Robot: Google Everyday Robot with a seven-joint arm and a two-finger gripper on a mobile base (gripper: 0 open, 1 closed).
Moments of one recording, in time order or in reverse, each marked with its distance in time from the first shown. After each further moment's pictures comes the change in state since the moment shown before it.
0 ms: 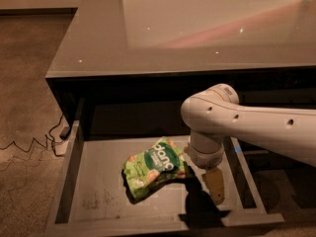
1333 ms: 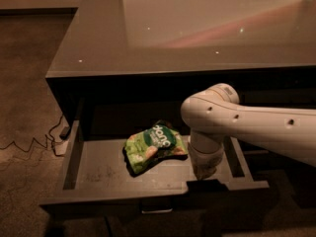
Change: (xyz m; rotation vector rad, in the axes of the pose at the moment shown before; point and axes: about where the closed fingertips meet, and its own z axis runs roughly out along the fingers) arm 0.000 0.001 0.000 0.000 0.000 0.000
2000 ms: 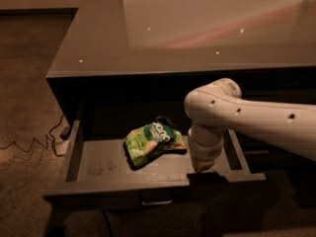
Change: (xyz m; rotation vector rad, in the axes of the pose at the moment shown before) arm 0.006 -0.026 -0.006 0.057 -0.025 0.009
